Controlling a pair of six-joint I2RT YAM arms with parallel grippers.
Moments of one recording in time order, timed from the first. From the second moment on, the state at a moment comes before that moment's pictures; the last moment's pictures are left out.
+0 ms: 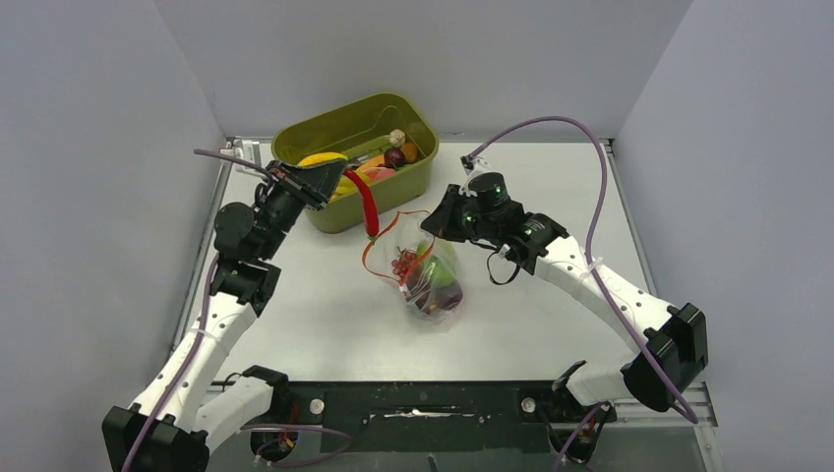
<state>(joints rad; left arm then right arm) -0.30 0.97 0.86 0.42 0.21 -0.79 0.68 1.36 1.20 -0.37 -0.08 0.72</state>
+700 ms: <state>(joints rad) -0.47 0.96 0.66 0.47 0.18 -0.89 0.69 1.34 1.19 -0.35 -0.08 0.73</state>
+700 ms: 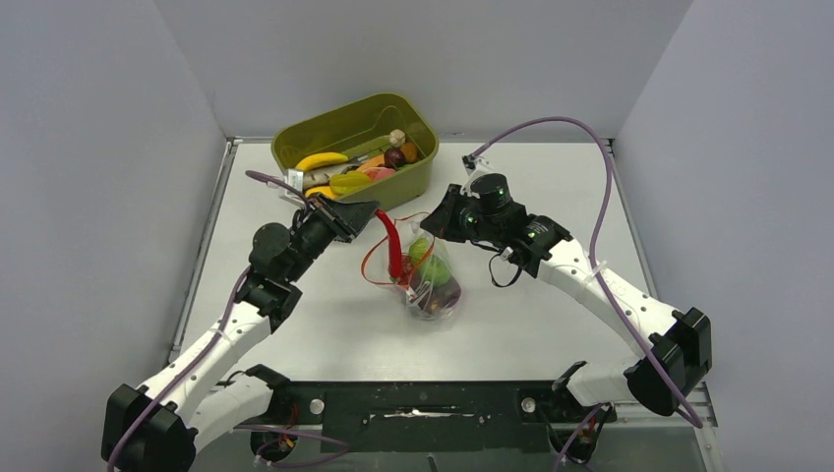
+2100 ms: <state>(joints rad) -0.60 1.06 0.51 0.62 0.19 -0.78 0.70 1.35 1.19 -0.33 -0.07 0.76</state>
